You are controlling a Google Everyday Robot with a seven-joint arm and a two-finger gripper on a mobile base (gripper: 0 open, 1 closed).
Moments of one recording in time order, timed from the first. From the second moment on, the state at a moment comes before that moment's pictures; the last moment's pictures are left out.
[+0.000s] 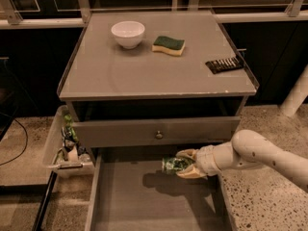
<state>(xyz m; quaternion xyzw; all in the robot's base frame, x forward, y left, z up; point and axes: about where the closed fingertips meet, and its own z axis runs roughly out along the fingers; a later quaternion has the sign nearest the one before) 0.510 -0.128 0.535 -0.62 0.66 0.23 0.35</state>
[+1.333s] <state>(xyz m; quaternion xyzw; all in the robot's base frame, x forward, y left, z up) 0.474 -0.087 0.707 -0.71 0.57 0.15 0.39</state>
